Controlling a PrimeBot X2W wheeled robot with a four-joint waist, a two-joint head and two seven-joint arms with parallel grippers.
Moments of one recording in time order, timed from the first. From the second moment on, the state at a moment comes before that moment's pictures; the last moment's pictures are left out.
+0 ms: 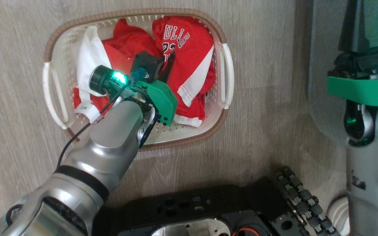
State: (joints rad) left arm -0.94 0.04 -0.92 0.95 -0.55 0.04 -0.25; right arm -0.52 -0.05 -0.04 -0.09 0.15 0.13 -0.26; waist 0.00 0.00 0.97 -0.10
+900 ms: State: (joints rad) left arm -0.62 0.06 -0.69 0.65 -0.40 -0.02 -0.25; right arm -0.22 -0.05 -0.04 0.24 0.14 0.13 -0.26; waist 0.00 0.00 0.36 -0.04
